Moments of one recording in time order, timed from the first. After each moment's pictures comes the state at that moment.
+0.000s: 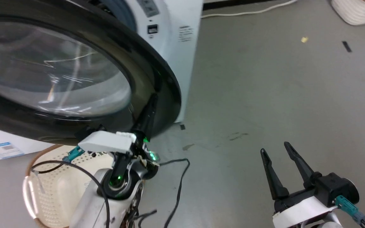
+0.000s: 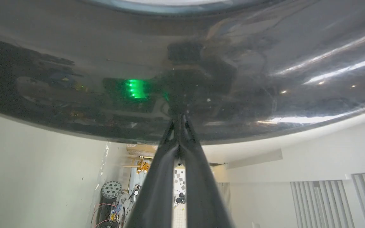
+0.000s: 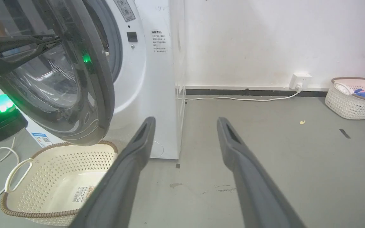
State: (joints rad) left arm -0.43 0.05 -0.28 0.28 -1.80 -0.10 0.00; right arm -0.07 -0.06 0.11 0.12 0.10 0.13 -0.26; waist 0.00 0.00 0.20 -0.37
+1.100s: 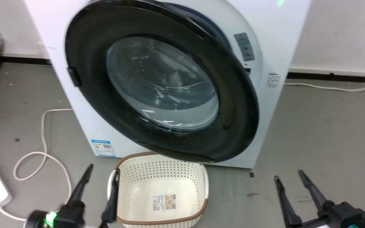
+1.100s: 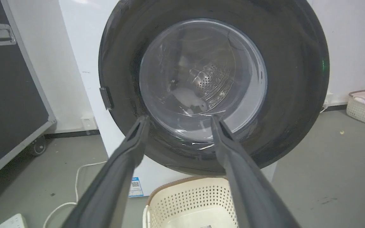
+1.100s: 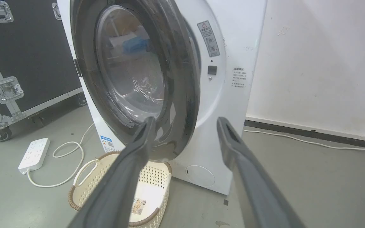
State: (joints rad) left arm 0.08 0.28 -0.20 -0.04 -0.21 0.02 -0.26; right arm 0.10 -0.07 0.05 0.05 0.07 0.13 -0.26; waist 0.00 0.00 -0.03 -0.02
